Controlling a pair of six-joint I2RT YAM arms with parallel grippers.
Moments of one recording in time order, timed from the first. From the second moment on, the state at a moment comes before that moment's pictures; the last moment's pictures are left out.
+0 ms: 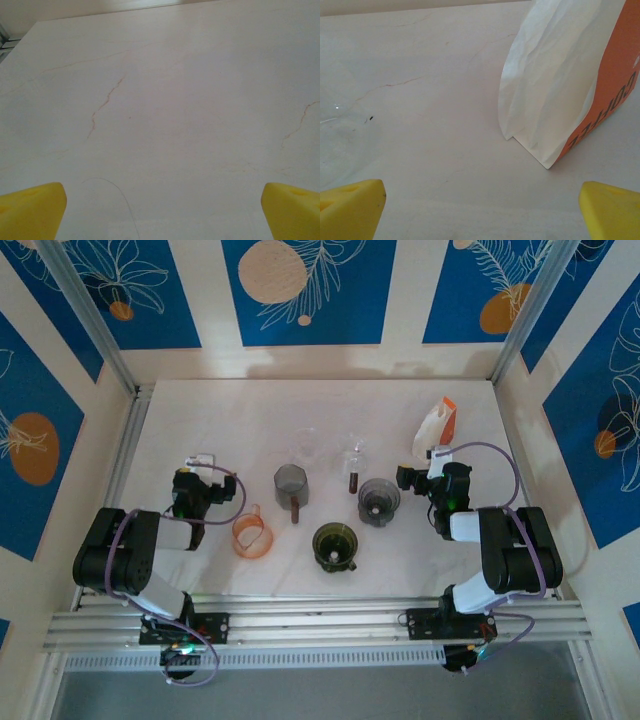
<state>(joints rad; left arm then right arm) -0.10 1.55 0.35 0.82 -0.07 0.06 0.01 1.51 0.39 0.69 -0.13 0.07</state>
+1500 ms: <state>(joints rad) -0.09 1.46 0.36 0.74 -0.13 0.05 -0.02 1.45 0.50 0.49 -0.14 0.12</state>
